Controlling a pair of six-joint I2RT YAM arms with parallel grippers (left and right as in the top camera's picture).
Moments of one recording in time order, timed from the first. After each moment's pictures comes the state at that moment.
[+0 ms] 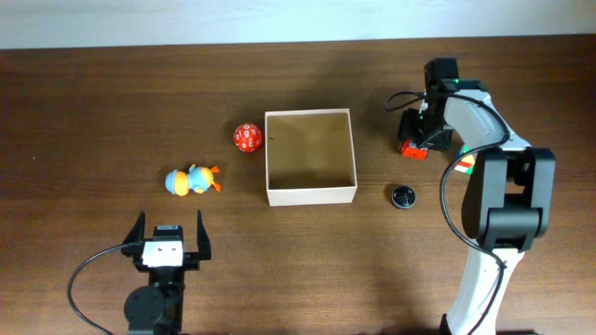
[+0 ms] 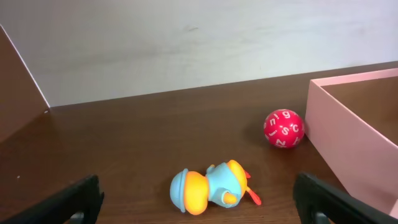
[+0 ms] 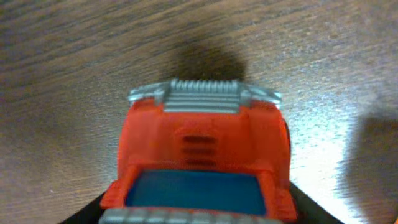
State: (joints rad) left arm -0.03 0.01 0.01 -0.07 -0.09 0.14; right arm -0.03 2.21 1.69 -0.87 -0.05 0.26
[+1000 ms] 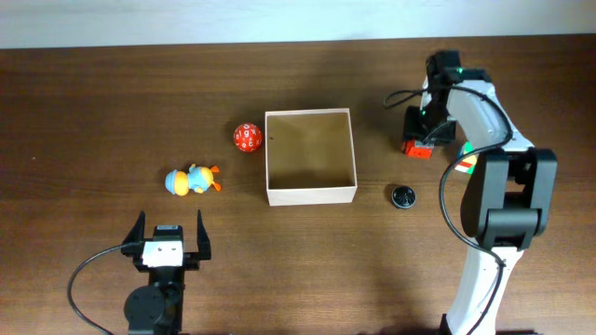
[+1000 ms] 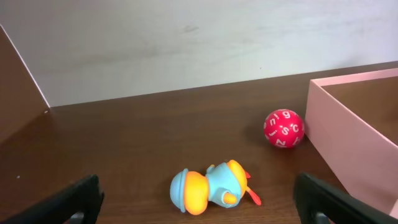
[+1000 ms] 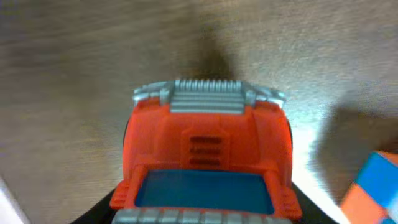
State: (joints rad) left arm -0.03 0.01 0.01 -0.07 -0.09 0.14; right arm -0.03 2.22 1.83 -1.06 -0.05 0.15
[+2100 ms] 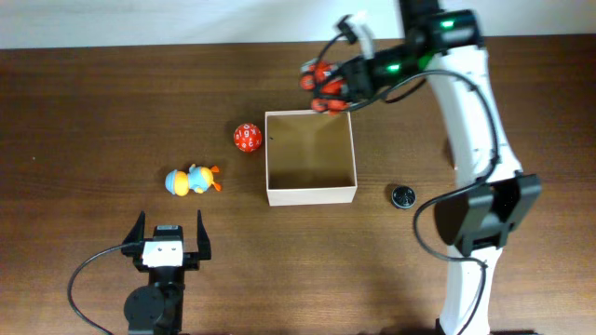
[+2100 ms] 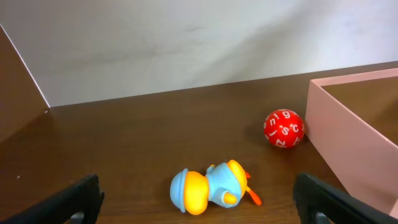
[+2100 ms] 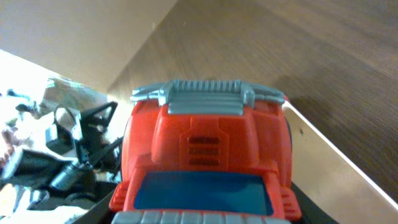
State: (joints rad) left arm -0.03 0.01 0.01 -0.07 -0.09 0.14; right arm 0.19 2.23 2.40 -1.39 -1.03 -0.40
